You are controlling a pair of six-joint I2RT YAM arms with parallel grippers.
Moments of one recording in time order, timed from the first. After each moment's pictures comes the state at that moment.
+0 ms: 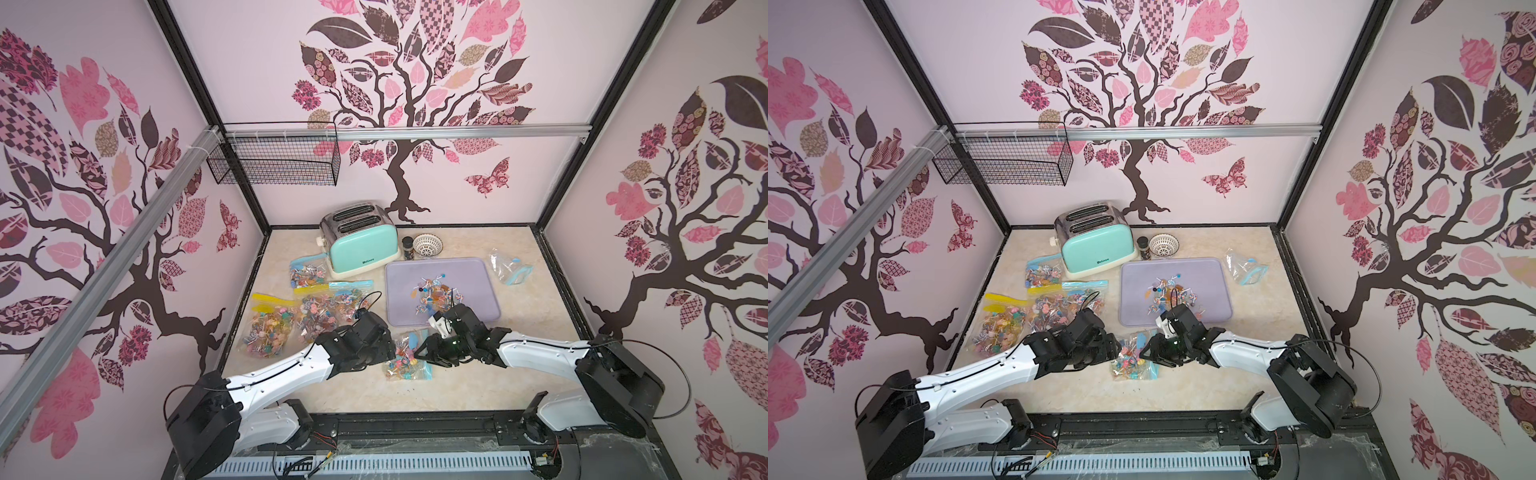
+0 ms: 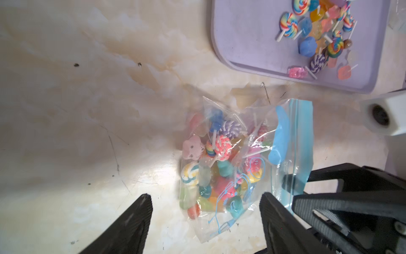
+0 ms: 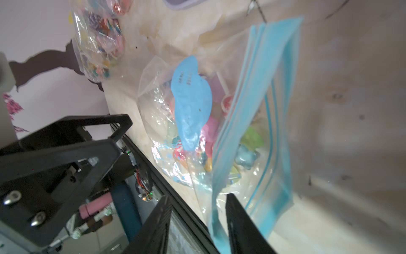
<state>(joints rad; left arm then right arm) -0.86 1.20 0.64 -0.45 0.01 -1.00 0.74 1.40 0.55 0.00 -0.56 0.97</state>
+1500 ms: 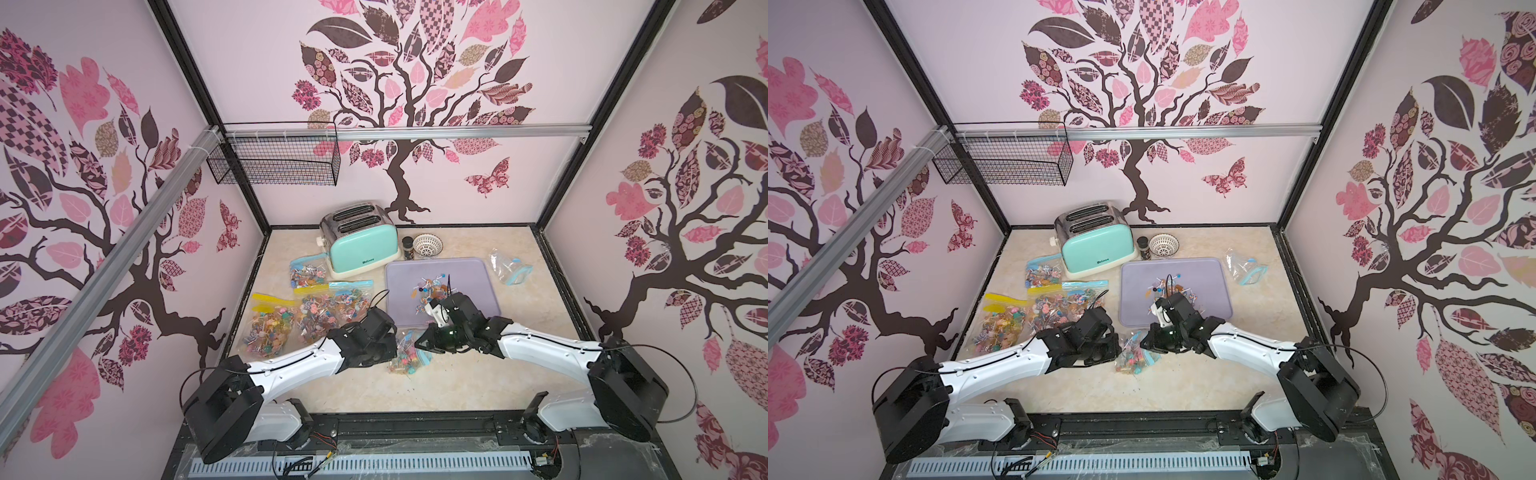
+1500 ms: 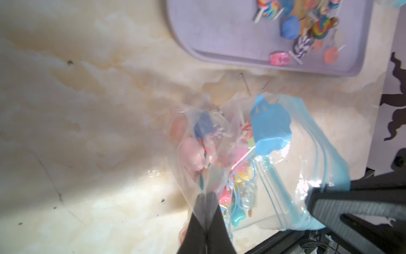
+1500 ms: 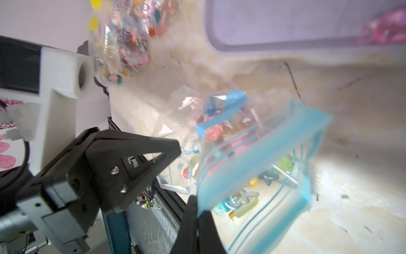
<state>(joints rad) -0.85 1.30 0.72 -0.38 0.07 -0.94 0.74 1.37 0.75 -0.19 -0.46 0.84</state>
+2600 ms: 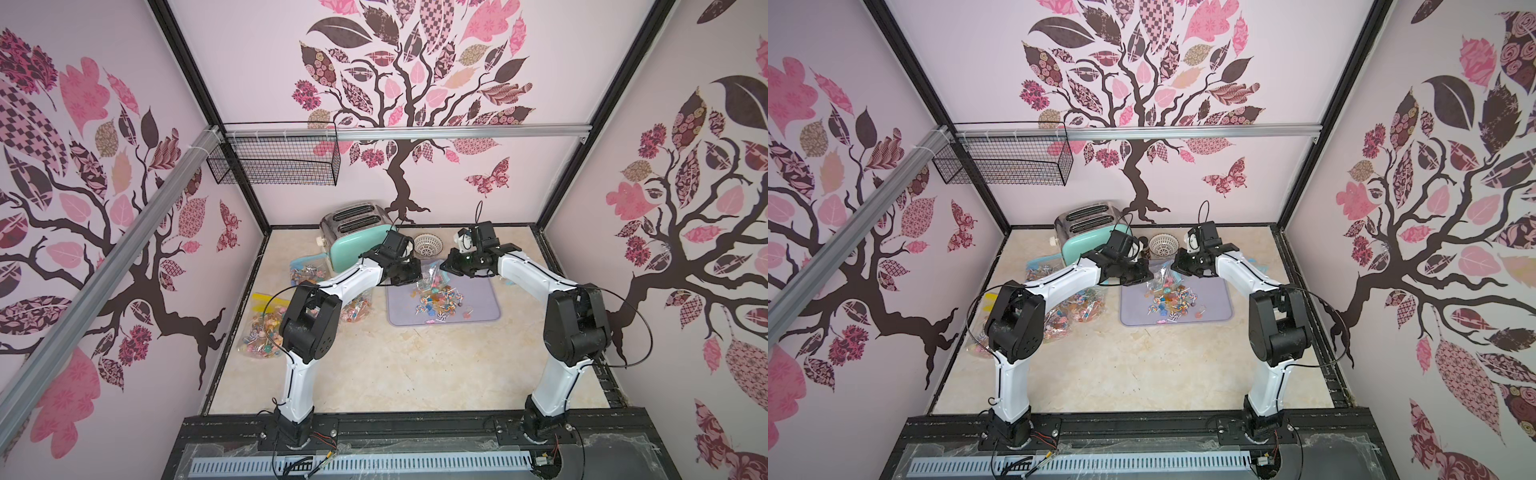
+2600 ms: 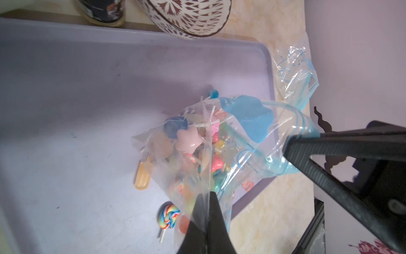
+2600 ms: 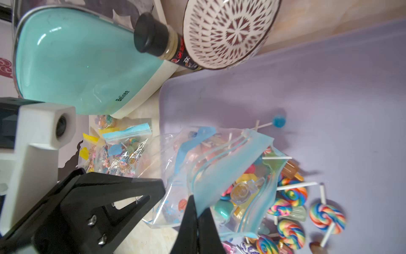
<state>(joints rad) -0.56 2.06 1.64 -0.43 0.37 -0.63 0.23 1.84 1.41 -0.47 -0.46 0.51</state>
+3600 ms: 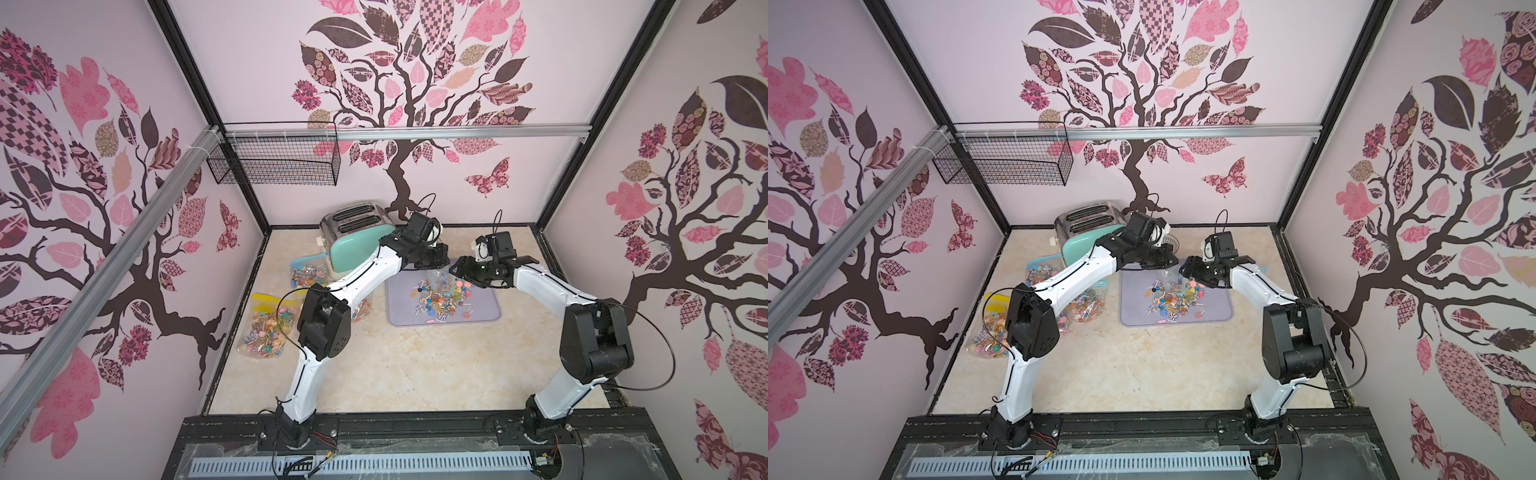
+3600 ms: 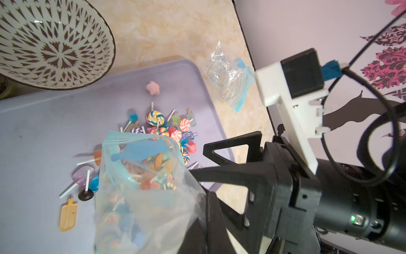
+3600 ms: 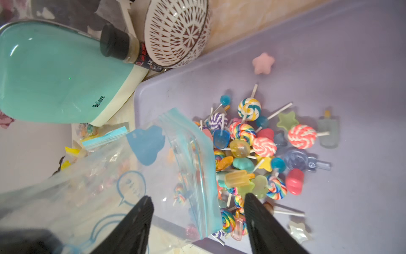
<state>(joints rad) -0.66 2.16 2.04 -0.63 0.35 -0.54 0.18 1.67 1.20 -0.40 -0.40 0.50</state>
